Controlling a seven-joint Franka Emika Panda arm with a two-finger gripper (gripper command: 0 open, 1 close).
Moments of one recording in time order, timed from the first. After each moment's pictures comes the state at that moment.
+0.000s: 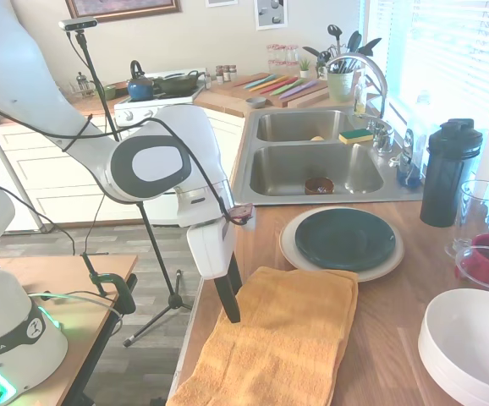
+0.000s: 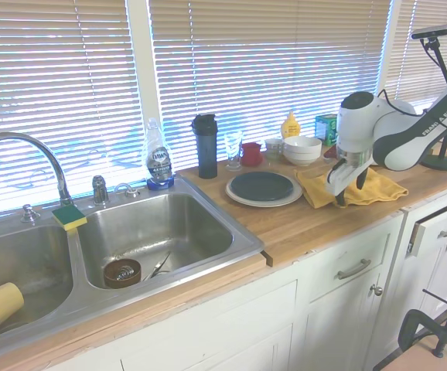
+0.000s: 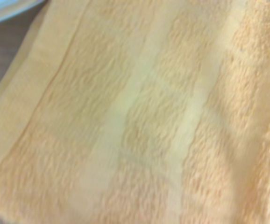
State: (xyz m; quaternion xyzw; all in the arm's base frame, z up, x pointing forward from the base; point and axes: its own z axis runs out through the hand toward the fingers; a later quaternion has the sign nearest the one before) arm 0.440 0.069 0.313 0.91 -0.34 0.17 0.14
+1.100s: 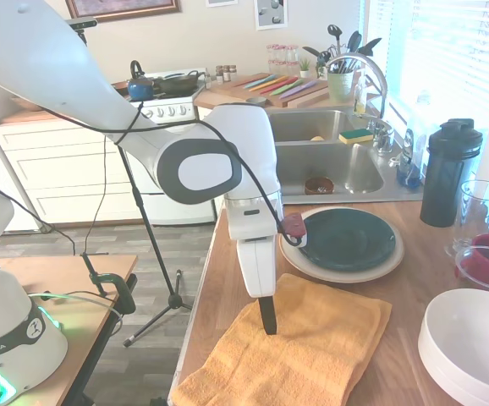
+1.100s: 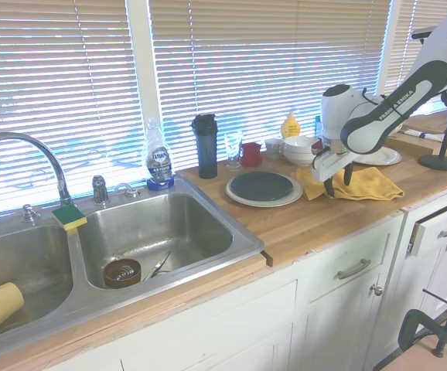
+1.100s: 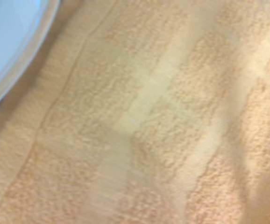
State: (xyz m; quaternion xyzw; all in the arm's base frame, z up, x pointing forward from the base) arm 0.510 0.044 0.315 0.92 -0.36 0.11 0.12
